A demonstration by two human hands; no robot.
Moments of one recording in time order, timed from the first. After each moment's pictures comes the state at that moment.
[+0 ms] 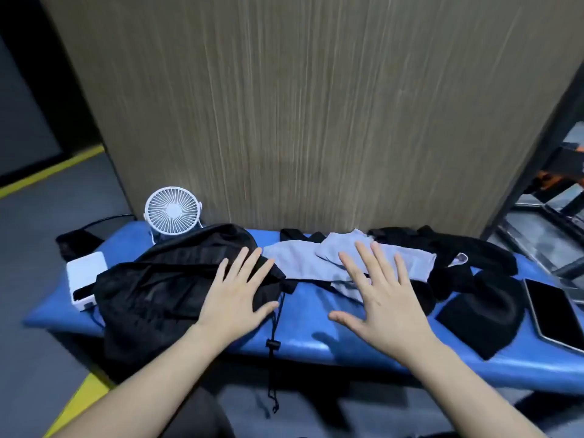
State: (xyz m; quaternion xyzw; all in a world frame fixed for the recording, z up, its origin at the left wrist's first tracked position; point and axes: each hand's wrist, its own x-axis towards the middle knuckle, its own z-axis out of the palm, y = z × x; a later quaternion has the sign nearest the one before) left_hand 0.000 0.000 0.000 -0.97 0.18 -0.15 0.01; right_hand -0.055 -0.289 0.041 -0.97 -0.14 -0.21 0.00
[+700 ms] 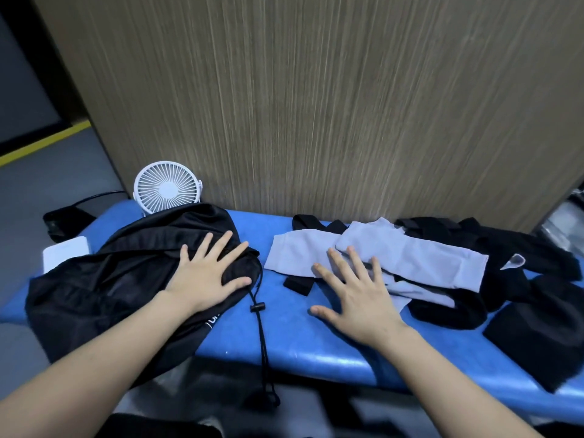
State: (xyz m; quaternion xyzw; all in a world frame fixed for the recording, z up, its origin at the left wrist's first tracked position) left_hand 0.086 0.077 -0.038 -0.99 0.10 0.00 0.01; right_hand 0.035 -0.243 -0.037 -0.98 -0.17 -0.09 -0.02
